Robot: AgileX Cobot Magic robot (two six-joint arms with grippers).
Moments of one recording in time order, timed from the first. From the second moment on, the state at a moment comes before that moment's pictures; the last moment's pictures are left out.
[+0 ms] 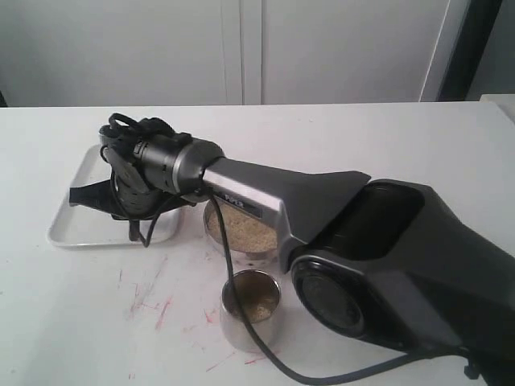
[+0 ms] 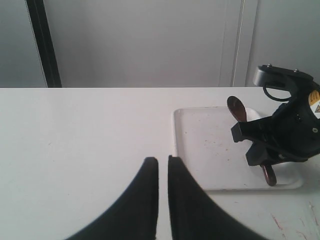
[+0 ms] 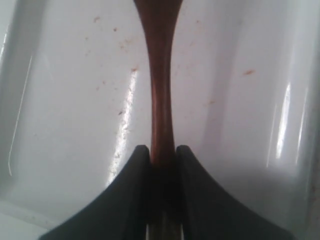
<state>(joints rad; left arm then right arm) 0.13 0.00 0.01 -0.06 -0.08 -0.04 0.74 2.57 -2.28 -0.18 0.77 0.78</state>
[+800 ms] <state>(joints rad) 0.13 0.00 0.01 -0.06 -0.08 -0.04 0.74 2.59 -2.28 -0.23 0.73 0.78</state>
